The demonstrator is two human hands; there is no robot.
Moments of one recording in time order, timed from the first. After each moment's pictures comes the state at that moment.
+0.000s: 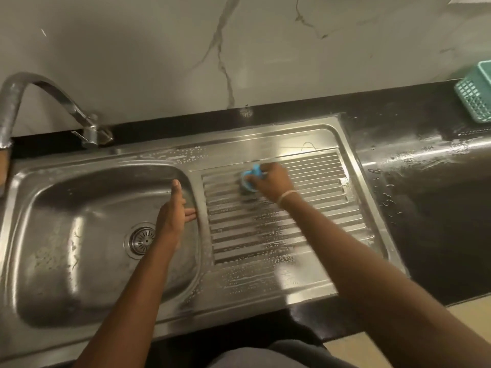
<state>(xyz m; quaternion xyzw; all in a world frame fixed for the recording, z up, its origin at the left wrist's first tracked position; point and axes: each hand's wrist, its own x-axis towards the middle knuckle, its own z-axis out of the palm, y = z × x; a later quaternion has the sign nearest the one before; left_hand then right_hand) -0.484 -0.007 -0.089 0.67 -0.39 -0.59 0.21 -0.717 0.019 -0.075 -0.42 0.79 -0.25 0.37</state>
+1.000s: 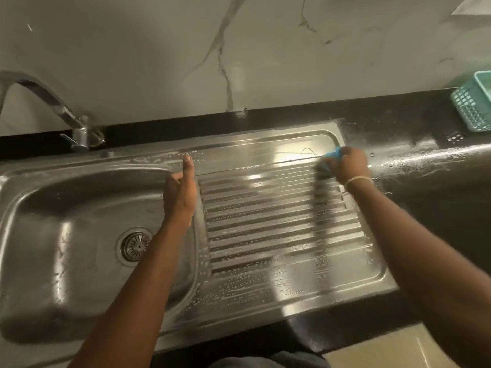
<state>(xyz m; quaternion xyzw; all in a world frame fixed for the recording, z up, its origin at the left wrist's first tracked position) -0.530 -0.052 -0.081 0.66 -0.52 -0.46 0.28 -0.885 0.031 -0.075 -0.31 0.92 -0.16 0.20</state>
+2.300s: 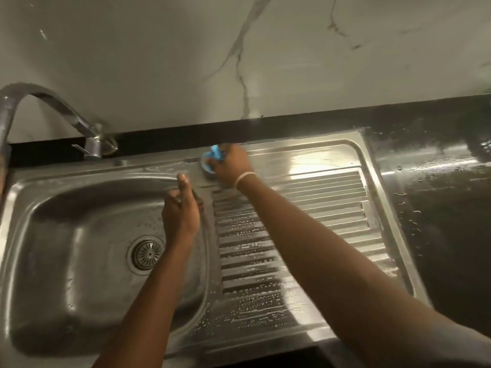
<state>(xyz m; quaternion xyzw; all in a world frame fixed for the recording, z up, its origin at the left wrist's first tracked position) -0.512 -0.057 -0.093 0.74 -0.48 -0.39 0.26 -0.656 -0.114 -0.086 -0.51 0.74 -0.24 0.36</state>
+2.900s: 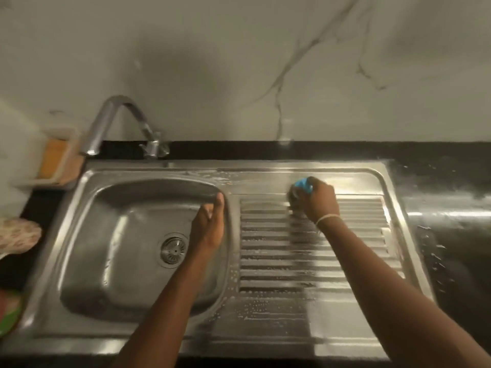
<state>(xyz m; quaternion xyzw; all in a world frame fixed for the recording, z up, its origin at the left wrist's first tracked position) -0.485 -0.023 -0.082 0.69 -0.52 -0.43 0.25 -0.751 -0.017 -0.085 -0.44 0.82 -0.24 0.27</state>
